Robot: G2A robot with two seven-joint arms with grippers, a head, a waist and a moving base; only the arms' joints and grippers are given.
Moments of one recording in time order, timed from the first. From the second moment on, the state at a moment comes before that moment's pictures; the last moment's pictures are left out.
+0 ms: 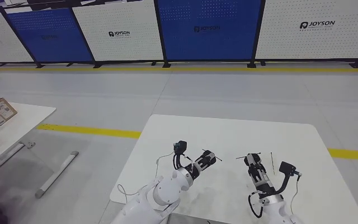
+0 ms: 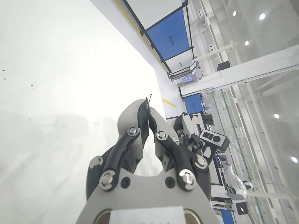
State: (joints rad) left arm 1.35 -1.19 -0.95 -1.70 -0.01 0.17 -0.08; right arm -1.53 -1.17 1.10 -1.67 -0.38 -0.14 -0.19
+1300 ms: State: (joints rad) left arm 1.35 -1.19 -0.95 -1.70 -0.01 0.17 -0.08; right arm -1.52 -1.21 1.06 -1.62 -0.39 -0.16 -0.30
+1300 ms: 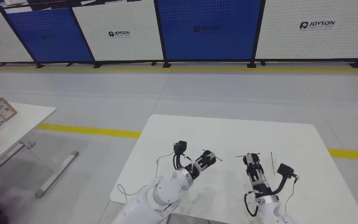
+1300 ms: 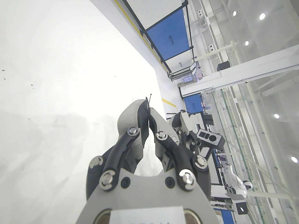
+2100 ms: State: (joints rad) left arm 1.35 -1.19 -0.95 -1.70 -0.01 0.17 -0.08; right arm -1.52 -1.24 1.04 -1.58 -0.26 -0.22 -0.25
